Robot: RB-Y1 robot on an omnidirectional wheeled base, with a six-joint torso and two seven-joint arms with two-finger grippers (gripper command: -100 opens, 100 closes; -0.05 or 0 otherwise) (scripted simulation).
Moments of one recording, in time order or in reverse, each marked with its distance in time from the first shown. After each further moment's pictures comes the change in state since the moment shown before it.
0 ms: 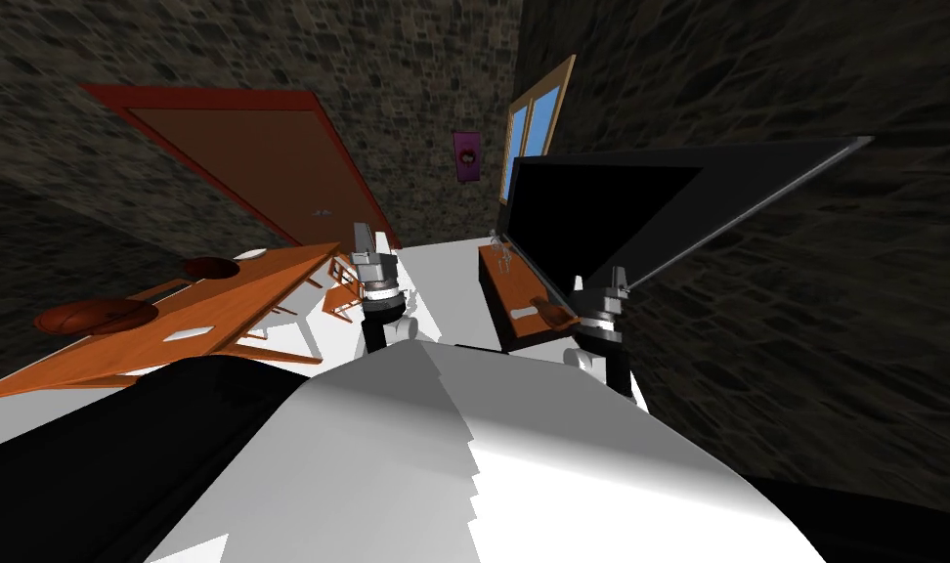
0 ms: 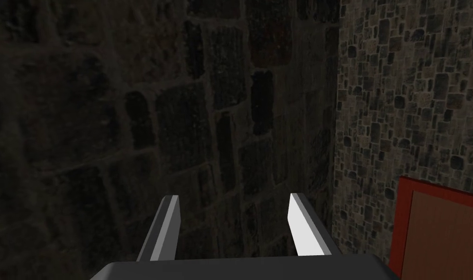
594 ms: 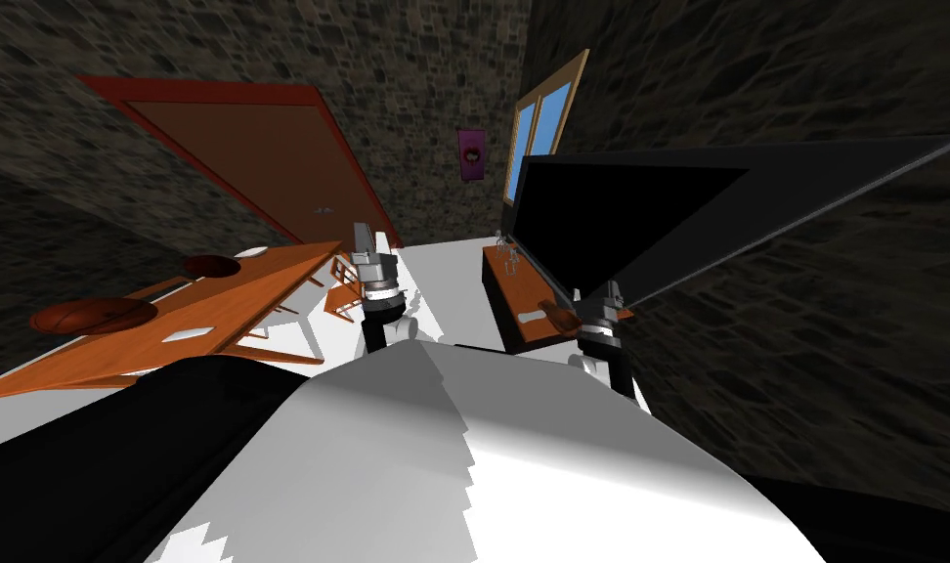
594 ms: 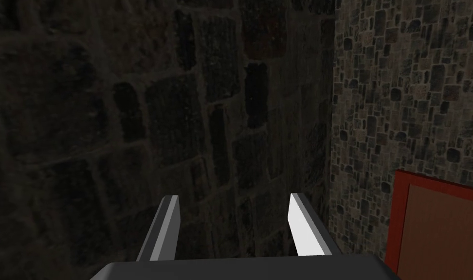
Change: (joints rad) left arm 0.000 0.000 0.000 0.000 0.000 0.000 0.000; right arm 0.018 -0.031 -0.040 0.119 -0.071 0.047 -0.085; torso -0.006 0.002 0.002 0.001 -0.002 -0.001
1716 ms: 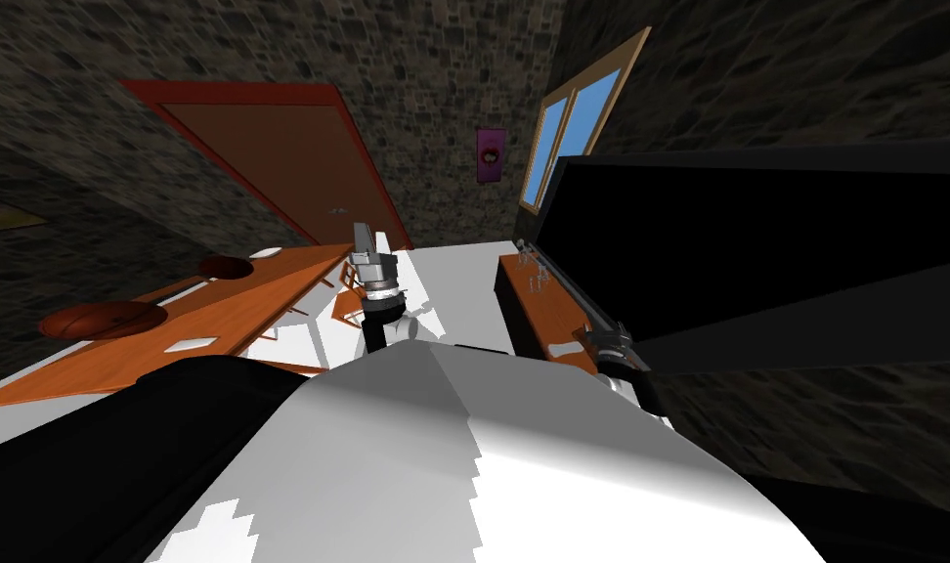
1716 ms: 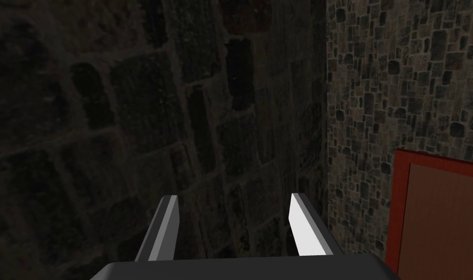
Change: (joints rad) left arm 0.000 0.000 0.000 0.000 0.000 0.000 0.000; right arm 0.021 -0.093 -0.144 0.332 -0.228 0.229 -0.265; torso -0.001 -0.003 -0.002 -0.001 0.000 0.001
